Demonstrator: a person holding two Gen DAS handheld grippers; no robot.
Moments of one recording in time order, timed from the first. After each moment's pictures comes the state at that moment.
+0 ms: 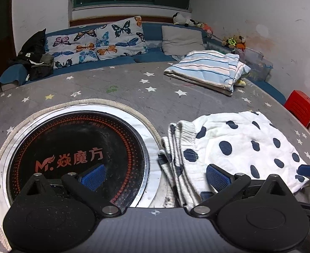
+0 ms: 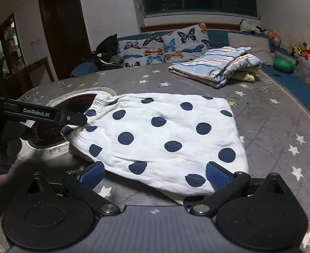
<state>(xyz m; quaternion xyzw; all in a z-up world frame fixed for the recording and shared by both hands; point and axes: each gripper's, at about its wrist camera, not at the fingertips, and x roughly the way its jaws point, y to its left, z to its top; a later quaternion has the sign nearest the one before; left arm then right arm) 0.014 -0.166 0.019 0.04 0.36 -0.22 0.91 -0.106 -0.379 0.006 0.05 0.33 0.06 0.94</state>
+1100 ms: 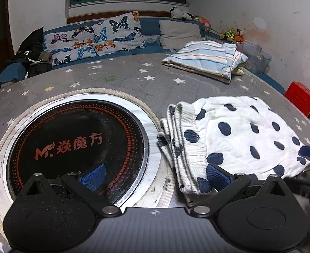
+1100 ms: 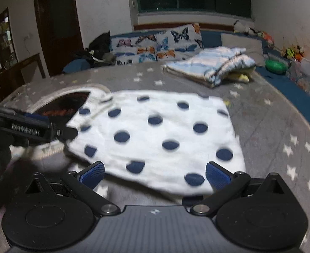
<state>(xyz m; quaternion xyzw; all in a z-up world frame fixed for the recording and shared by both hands) 0.003 -0.161 0.008 0.06 0.37 -0.22 0.90 -0.101 -0.372 0.011 0.03 0.33 0.04 0.94</state>
